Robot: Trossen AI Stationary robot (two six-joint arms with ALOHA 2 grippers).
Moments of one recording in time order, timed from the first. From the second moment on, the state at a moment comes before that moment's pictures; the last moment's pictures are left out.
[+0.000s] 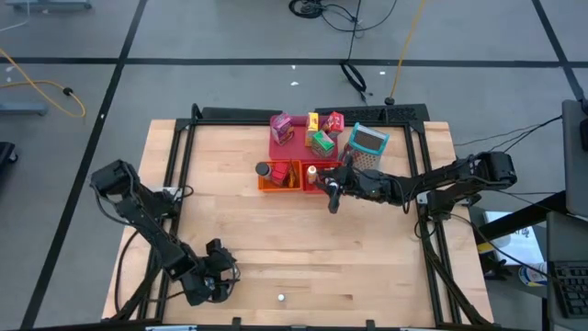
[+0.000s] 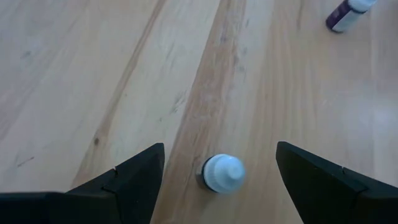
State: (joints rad) left arm -0.94 1.60 0.69 -0.19 -0.52 -1.13; right arm -0.02 1.42 0.51 0.72 0.29 0.09
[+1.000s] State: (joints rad) left arm -0.89 1.63 0.69 -0.15 -0.51 -1.00; right arm -0.02 1.42 0.51 0.70 0.29 0.09
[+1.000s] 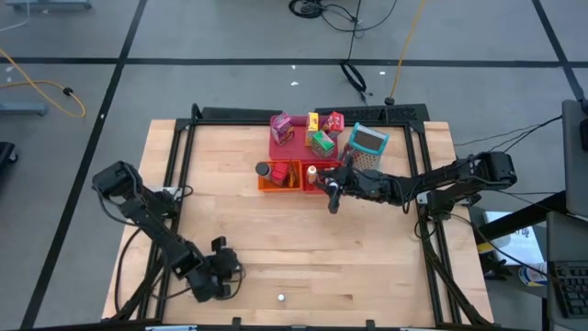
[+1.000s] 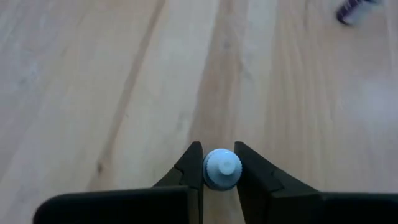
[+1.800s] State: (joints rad) left arm -0.31 1.42 0.72 0.01 -0.19 -0.46; right arm -0.02 1.42 0.51 0.69 0.28 0.09
